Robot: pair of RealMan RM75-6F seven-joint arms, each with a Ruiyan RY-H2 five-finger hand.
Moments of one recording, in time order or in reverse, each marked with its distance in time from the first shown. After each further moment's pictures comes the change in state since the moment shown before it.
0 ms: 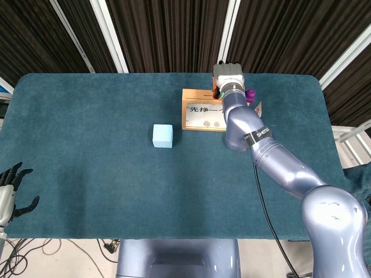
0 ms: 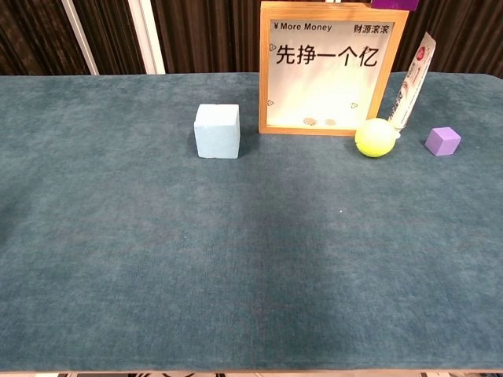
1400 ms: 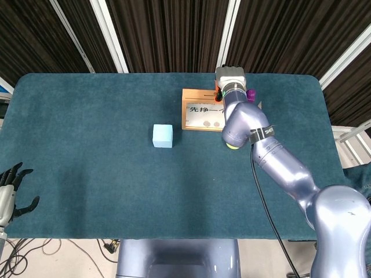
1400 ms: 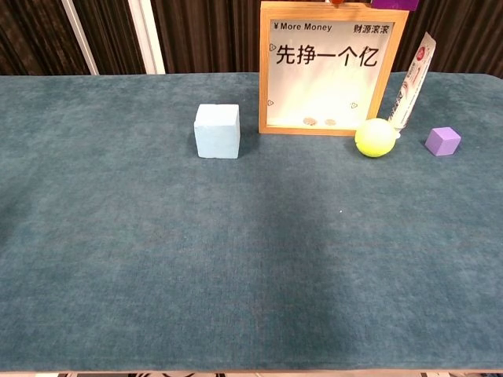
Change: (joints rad) left arm -0.002 0.003 0.001 -0.007 -0.005 -0.002 0.005; right arm -0.095 -0.082 0.387 0.064 -0.055 0.149 -0.321
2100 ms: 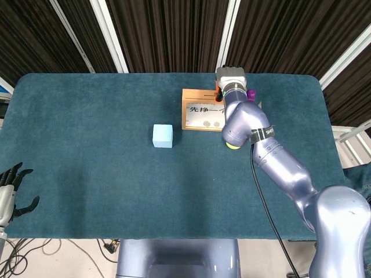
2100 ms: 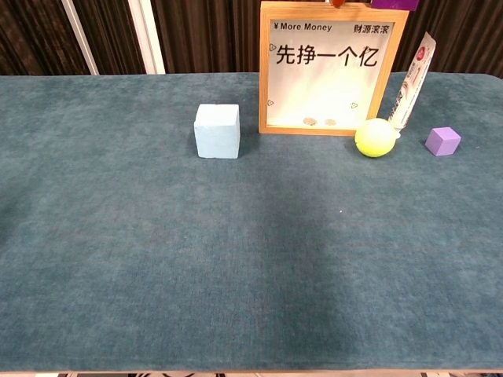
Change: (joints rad) left arm -0.002 0.002 0.000 -0.004 -0.008 -0.004 0.007; right arm -0.018 -0.027 0.083 0.017 -0.043 0.020 -0.045
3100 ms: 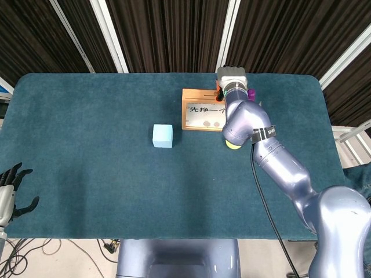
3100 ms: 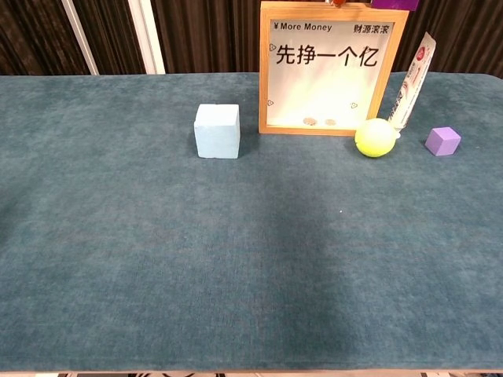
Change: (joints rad) left arm -0.001 0.002 -0.001 -0.007 -0.012 -0.002 0.010; right arm -0.015 -0.014 0.069 0.007 -0.030 0.016 -0.037
